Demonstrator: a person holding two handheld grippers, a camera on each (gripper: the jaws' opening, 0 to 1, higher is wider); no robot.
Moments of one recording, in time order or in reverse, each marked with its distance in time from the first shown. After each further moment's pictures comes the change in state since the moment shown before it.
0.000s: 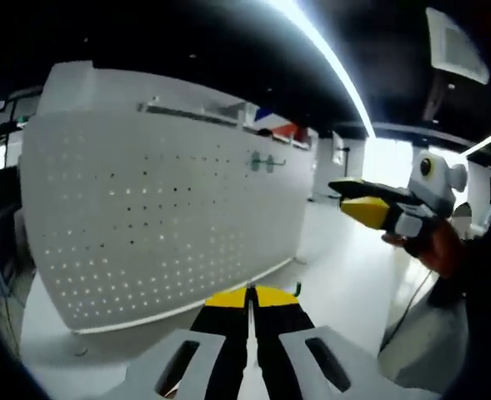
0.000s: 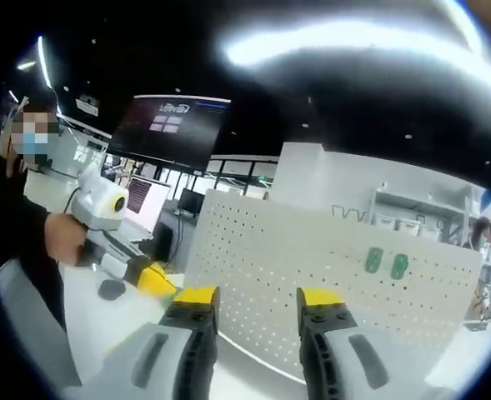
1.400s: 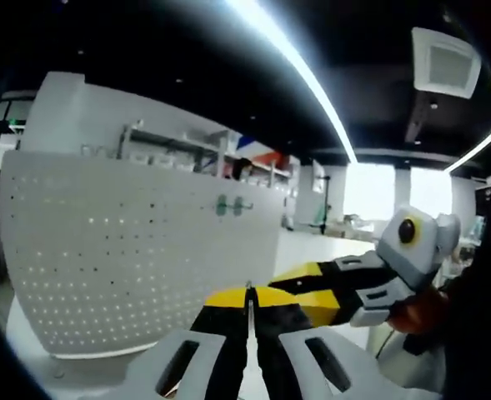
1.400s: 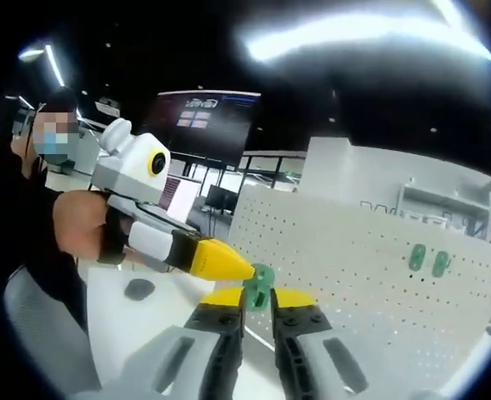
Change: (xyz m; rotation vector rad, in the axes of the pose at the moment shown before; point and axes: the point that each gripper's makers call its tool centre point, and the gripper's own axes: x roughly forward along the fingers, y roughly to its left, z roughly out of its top) left arm 0.015 -0.052 0.050 -0.004 -0.125 -0.101; right arm 0.015 0.046 -0.003 0.020 0.014 0.138
